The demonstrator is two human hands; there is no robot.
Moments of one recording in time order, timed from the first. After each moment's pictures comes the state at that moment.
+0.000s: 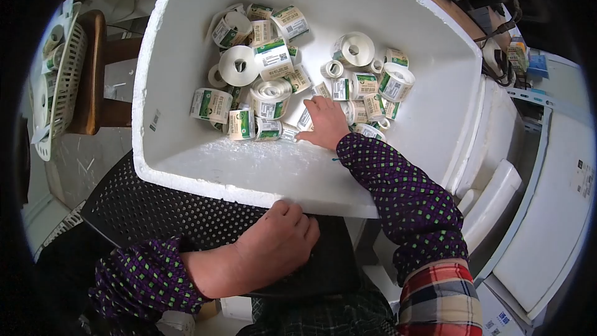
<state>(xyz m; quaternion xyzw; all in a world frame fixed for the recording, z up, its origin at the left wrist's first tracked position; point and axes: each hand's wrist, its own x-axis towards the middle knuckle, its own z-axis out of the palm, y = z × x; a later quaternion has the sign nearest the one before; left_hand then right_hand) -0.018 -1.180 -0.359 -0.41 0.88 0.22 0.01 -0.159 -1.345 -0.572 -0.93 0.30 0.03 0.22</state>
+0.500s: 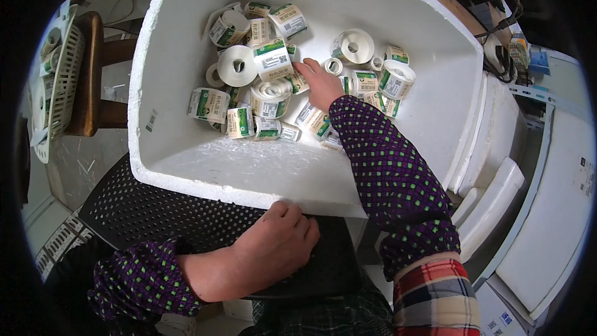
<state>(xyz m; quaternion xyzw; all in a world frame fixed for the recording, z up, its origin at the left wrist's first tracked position) -0.020 -1.180 -0.359 -0.41 0.88 0.22 0.03 -0.124 -1.404 -0.593 -0.92 0.32 0.02 0.23</state>
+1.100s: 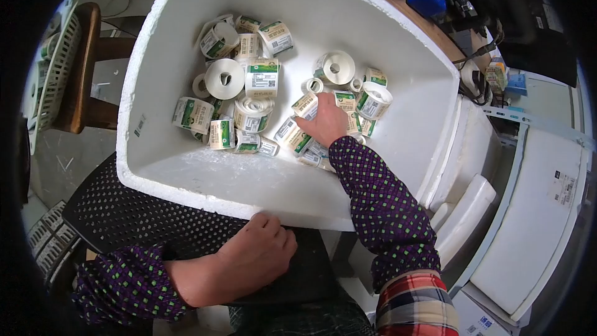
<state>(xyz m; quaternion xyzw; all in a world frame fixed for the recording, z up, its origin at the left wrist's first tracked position) -0.016 -1.179 -0.359 -0.41 0.88 0.22 -0.01 -0.163 -1.388 -0.554 -0.87 0.46 0.00 0.19</state>
